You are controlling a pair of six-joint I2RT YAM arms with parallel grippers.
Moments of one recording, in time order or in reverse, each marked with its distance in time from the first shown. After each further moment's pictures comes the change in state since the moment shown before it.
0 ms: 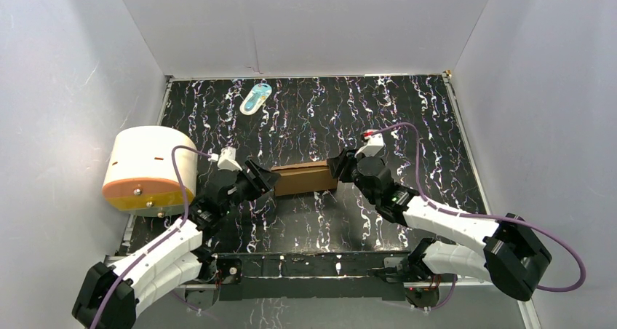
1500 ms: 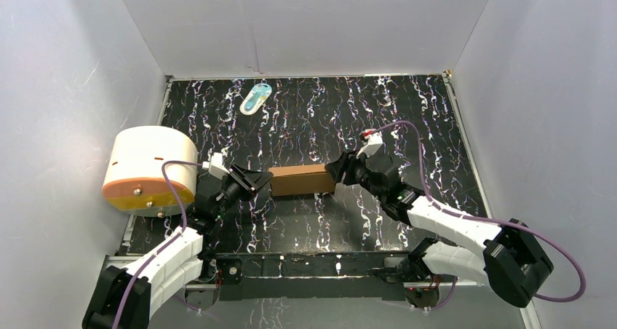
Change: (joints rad) left arm 0.190 0.001 -0.191 0.338 0.224 -0.196; right arm -0.079 -0.021 -0.049 0.043 -0.222 -0.031
